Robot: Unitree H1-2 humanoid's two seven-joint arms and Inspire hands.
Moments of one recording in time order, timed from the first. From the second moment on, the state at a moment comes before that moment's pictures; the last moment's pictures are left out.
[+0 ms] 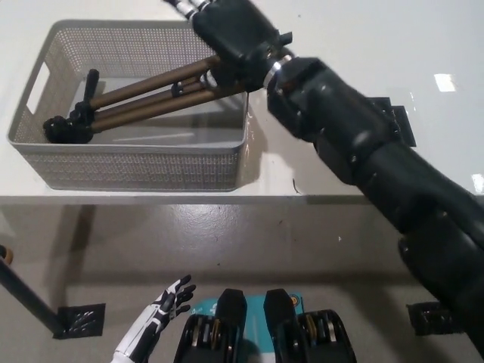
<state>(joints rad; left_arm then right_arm) -0.07 0.18 -0.11 0.43 -0.04 -0.34 -0.26 -1.30 -0.05 0.61 1.02 -0.89 -0.15 -0.24</state>
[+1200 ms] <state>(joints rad) -0.10 0.18 -0.10 0.43 -0.05 -0.33 -0.26 -0.22 -0.17 0.01 -0.09 -0.35 -0.09 -0.06</state>
